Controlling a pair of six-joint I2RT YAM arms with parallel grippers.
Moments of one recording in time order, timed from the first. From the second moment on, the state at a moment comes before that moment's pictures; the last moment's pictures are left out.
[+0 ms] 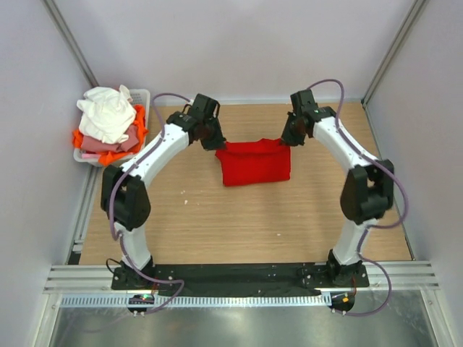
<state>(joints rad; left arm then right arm) -0.52 1.80 1.64 -0.75 0.05 -0.74 0.27 1.75 1.53 -0.74 -0.01 0.59</state>
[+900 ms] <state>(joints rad) -0.51 1.94 1.85 -0.76 0.00 -0.73 0.20 1.73 1.41 -0.37 -0.24 0.54</state>
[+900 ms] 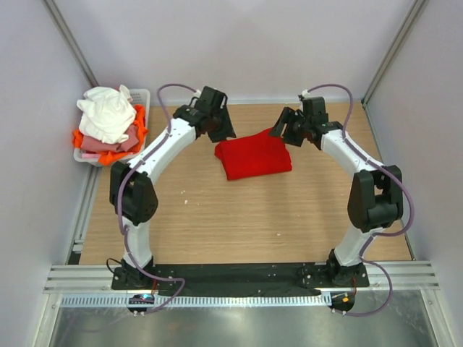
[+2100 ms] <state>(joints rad) -0.56 1.57 1.02 -0.49 -0.03 -0.71 0.11 1.61 1.19 -0.44 -0.32 0.55</state>
